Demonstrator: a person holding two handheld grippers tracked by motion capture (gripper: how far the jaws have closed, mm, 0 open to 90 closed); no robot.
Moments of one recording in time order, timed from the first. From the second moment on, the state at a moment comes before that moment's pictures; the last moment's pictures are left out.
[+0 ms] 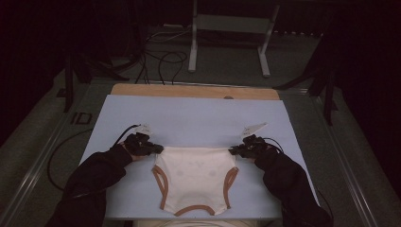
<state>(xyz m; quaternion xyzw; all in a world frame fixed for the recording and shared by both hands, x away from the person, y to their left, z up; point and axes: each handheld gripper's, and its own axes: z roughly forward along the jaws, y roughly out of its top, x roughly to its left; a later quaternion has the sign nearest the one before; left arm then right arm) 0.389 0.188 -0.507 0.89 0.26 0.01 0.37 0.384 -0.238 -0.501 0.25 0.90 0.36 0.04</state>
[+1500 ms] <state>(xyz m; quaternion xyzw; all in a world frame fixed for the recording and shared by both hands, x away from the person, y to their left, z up) 0.454 0.181 -0.488 0.87 0.30 0.09 0.39 0.460 -0.235 -0.485 0.32 0.87 0.37 0.08</state>
